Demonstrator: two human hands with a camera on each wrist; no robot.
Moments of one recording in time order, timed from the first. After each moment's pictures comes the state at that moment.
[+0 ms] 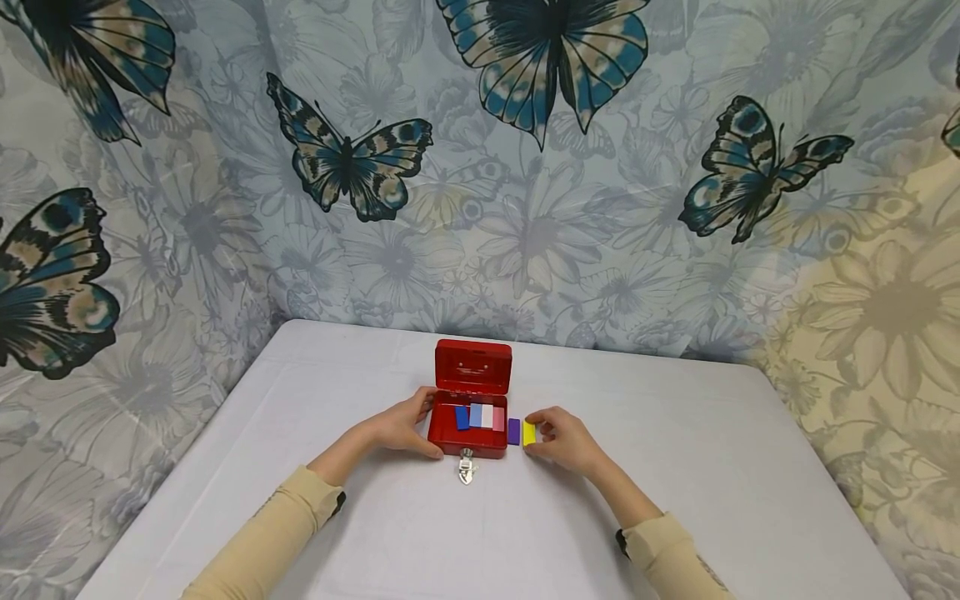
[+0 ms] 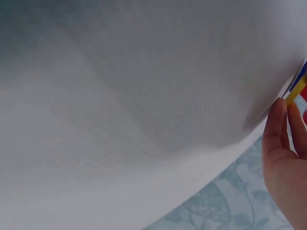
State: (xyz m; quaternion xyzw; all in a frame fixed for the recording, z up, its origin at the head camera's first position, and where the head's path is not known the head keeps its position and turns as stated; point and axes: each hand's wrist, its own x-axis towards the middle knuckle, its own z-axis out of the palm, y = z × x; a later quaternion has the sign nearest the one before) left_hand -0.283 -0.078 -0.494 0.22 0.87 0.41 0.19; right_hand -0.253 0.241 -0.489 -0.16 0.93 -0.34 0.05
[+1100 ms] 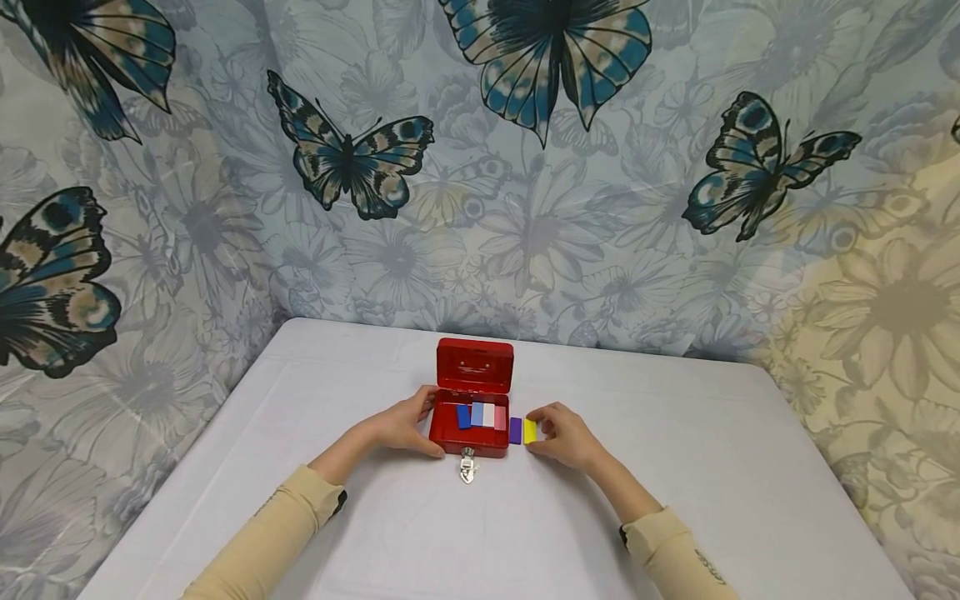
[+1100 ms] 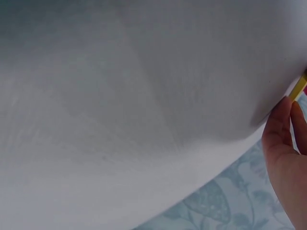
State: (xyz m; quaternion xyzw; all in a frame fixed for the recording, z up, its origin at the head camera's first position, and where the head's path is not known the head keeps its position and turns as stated) left_hand -0.283 -0.079 -0.494 0.22 0.86 0.41 0.19; right_hand -0.259 0.240 -0.491 -0.17 0.93 -0.32 0.05
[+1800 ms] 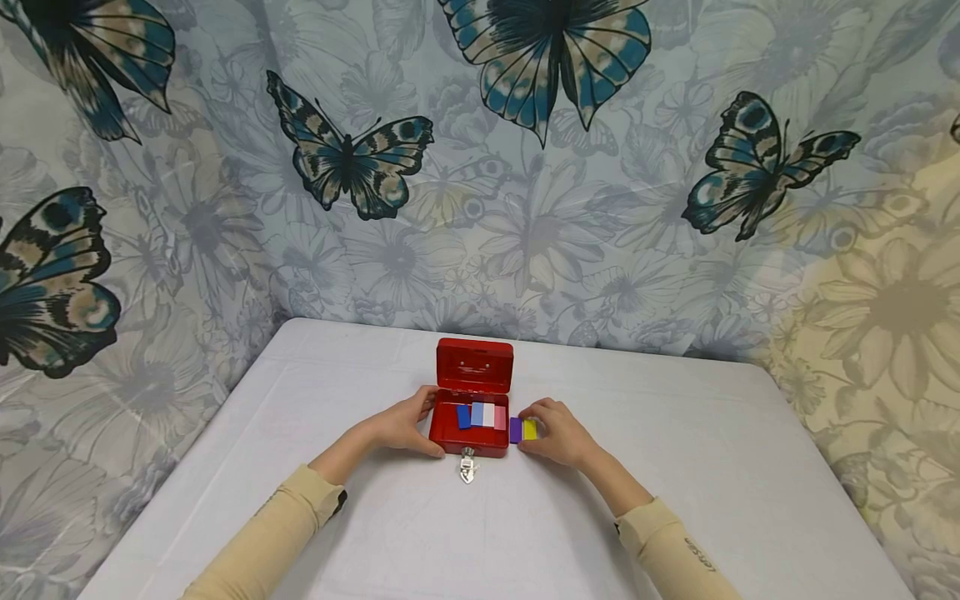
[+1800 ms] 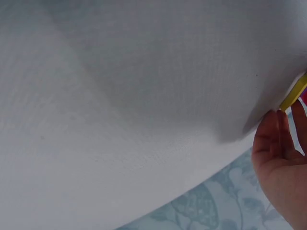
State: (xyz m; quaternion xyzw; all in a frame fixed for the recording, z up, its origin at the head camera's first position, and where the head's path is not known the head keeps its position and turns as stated) left_hand -0.283 -0.078 -0.495 0.22 0.86 0.41 0.19; right_hand -0.265 0.231 -0.489 -0.18 0.94 -0.28 0.06
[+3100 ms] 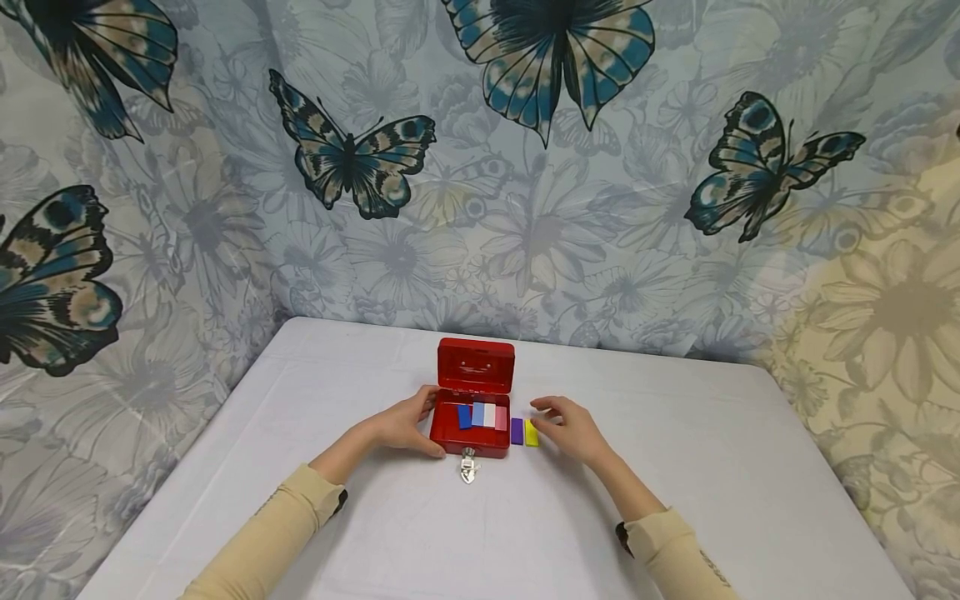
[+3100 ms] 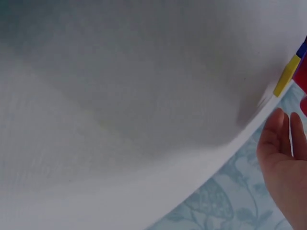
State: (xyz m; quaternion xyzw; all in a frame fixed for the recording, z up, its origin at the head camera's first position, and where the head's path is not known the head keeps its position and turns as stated) left_hand -0.285 -0.079 -0.497 0.22 0.87 0.40 0.19; right_hand -0.260 0.241 -0.481 -0.12 0.92 -0.37 0.03
